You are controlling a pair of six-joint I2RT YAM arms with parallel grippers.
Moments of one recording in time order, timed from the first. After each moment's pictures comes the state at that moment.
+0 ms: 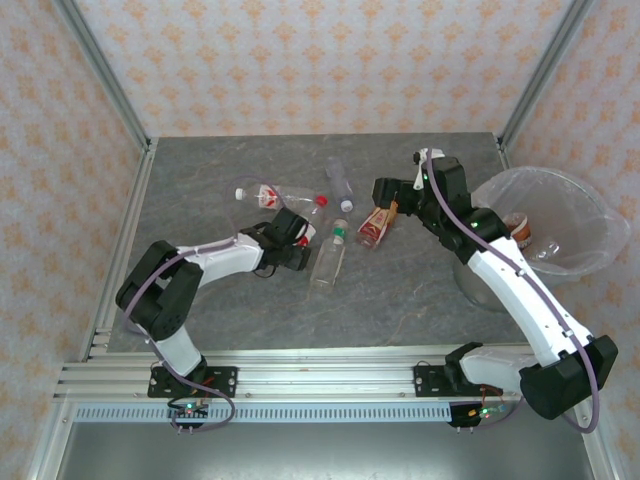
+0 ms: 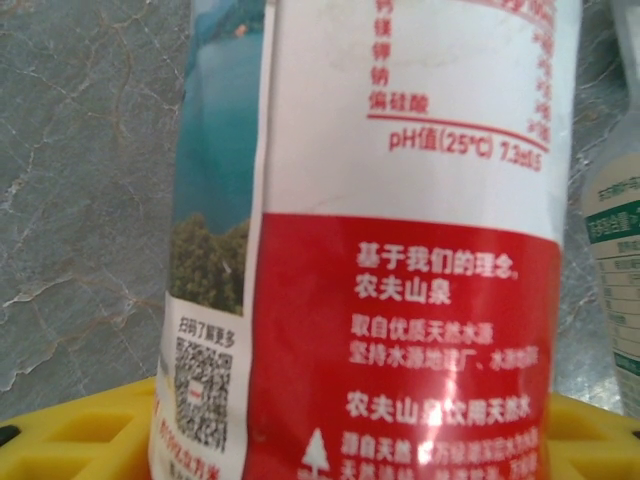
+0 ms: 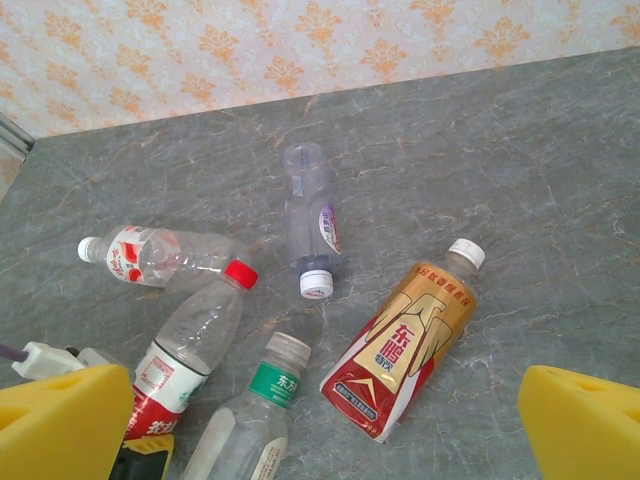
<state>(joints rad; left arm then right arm) -0.57 1.69 0.95 -0.32 -0.15 -0.20 0.44 1.17 1.21 -0.59 0.09 0.39</state>
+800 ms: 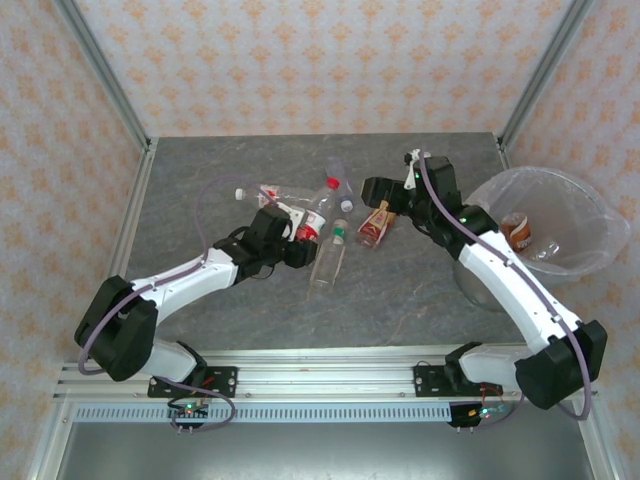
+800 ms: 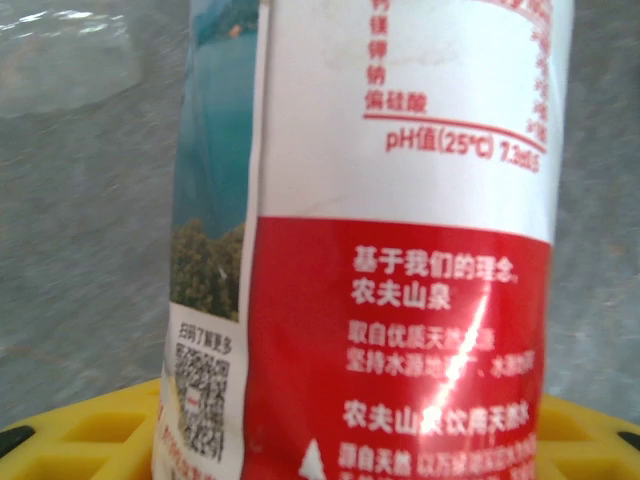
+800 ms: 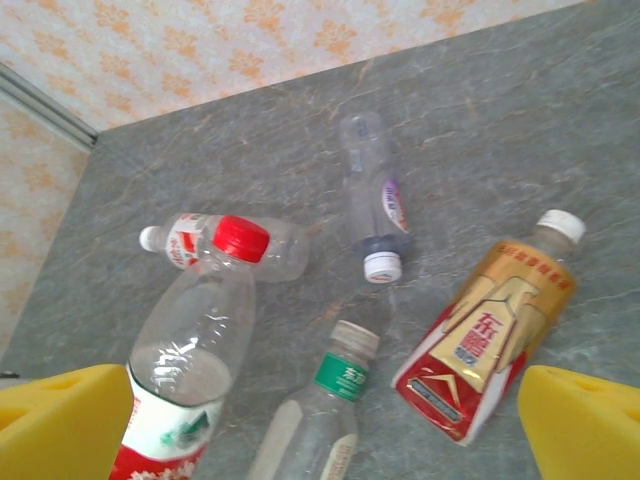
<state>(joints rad) -0.59 1.41 0.84 -0.17 0.12 -0.31 0.44 1.24 1.17 -0.49 -0.05 0.50</state>
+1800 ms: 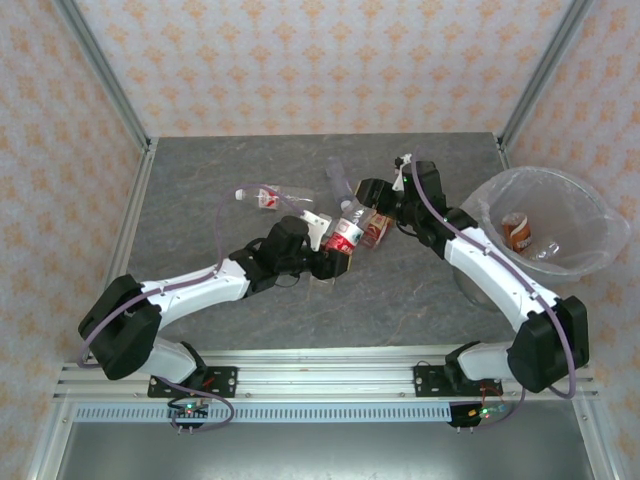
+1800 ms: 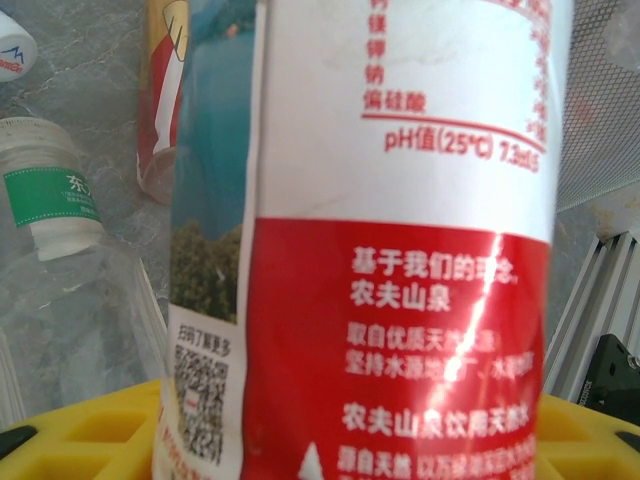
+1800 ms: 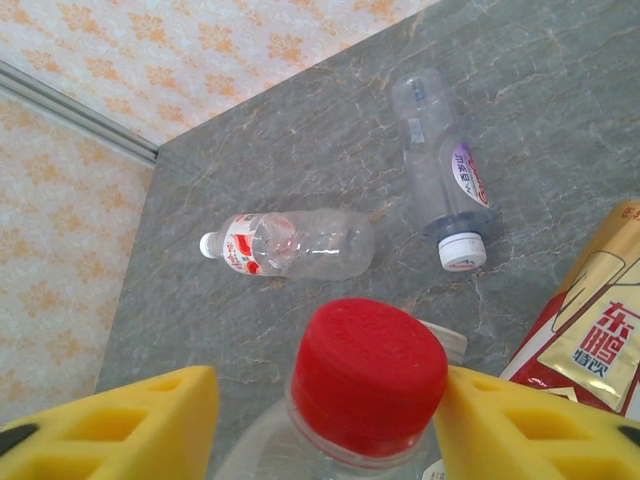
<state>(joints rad) -0.74 1.43 0.83 0.04 0.24 -0.44 0.44 1.32 1.07 -0.28 -0.16 0.68</state>
